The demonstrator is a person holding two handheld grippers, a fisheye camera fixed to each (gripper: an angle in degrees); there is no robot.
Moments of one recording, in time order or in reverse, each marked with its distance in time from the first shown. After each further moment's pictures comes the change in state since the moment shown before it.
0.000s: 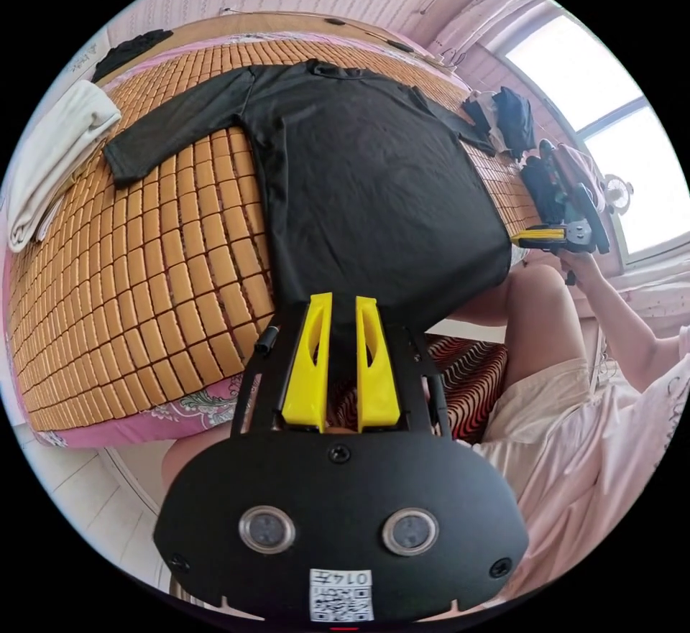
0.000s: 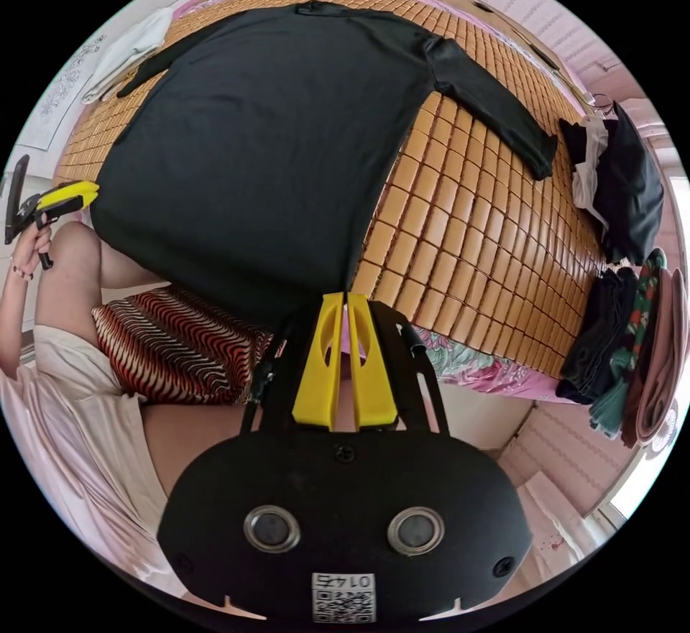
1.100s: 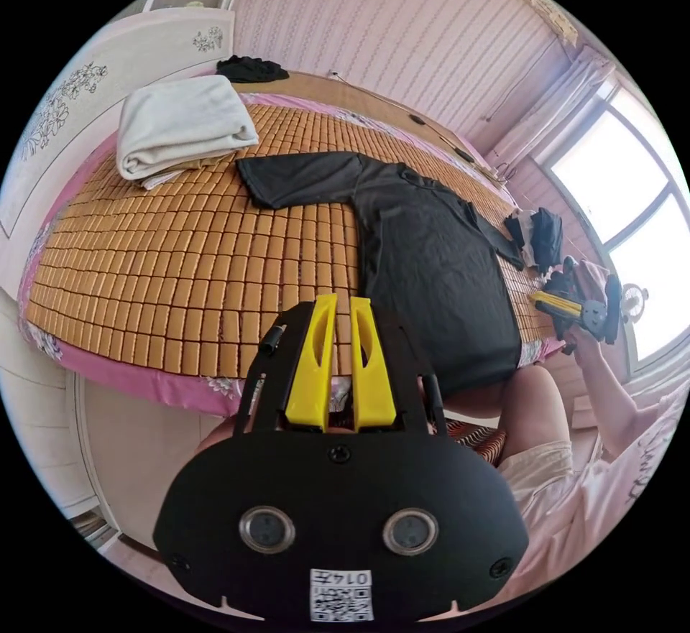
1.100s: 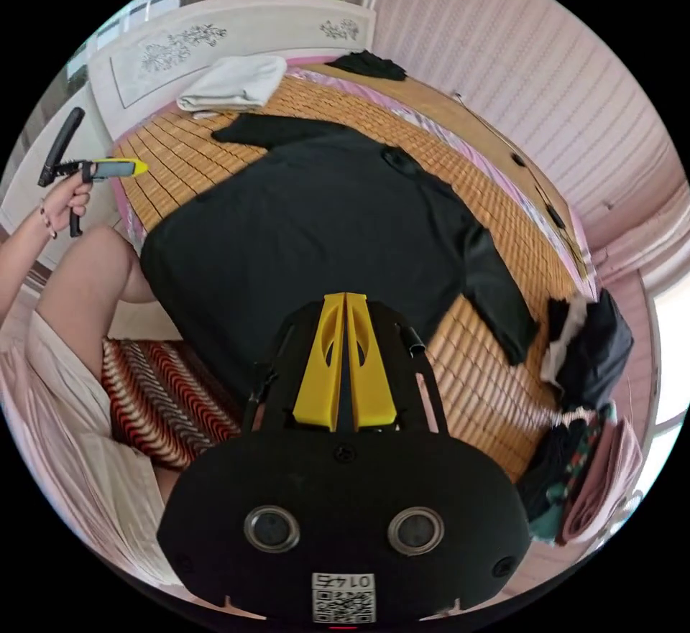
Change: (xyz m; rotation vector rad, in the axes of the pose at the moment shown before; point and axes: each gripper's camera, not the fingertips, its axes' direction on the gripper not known) left arm -0.054 0.079 -0.076 0.352 -0.093 -0.291; right arm -0.110 -0.005 -0.077 0.444 0.090 -0.311
